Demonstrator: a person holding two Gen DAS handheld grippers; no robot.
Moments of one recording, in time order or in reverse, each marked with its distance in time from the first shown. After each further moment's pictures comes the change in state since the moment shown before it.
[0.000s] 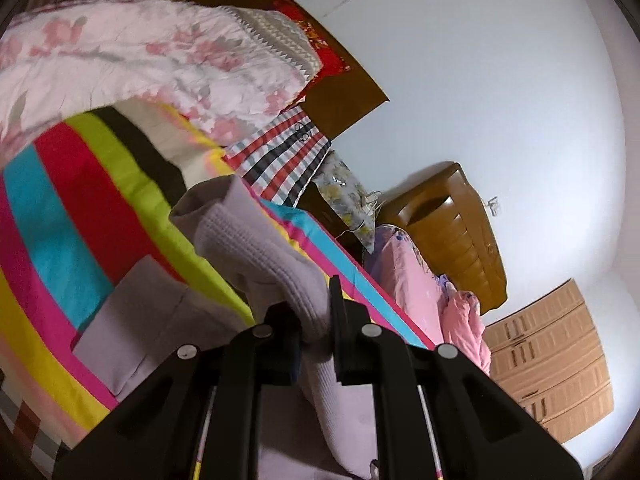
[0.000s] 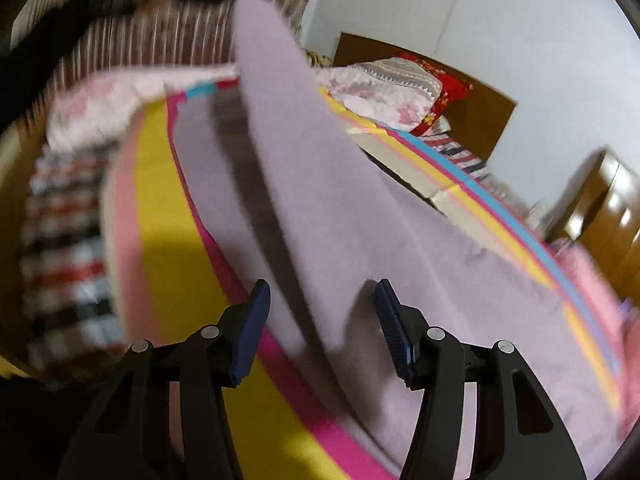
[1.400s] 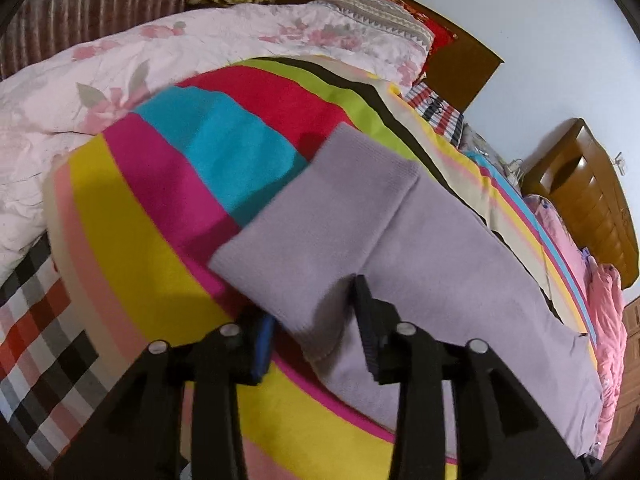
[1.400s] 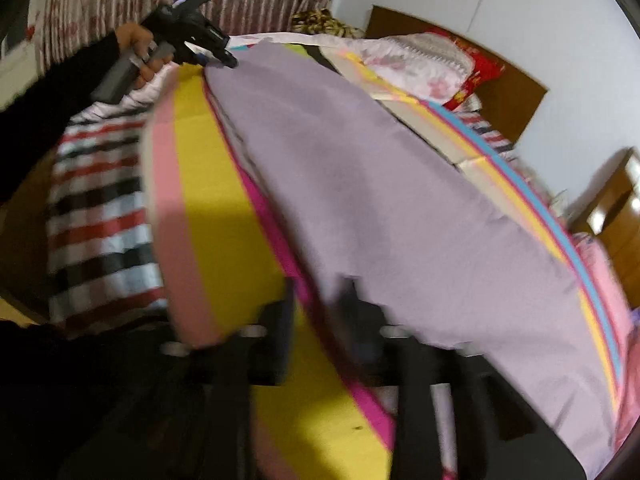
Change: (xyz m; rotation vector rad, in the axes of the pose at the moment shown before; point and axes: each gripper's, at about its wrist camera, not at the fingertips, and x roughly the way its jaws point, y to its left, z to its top) left arm 0.025 0.117 -0.096 0.095 -0.004 0.536; right arm -0.022 -0.009 -0.019 0.010 0.105 0.194
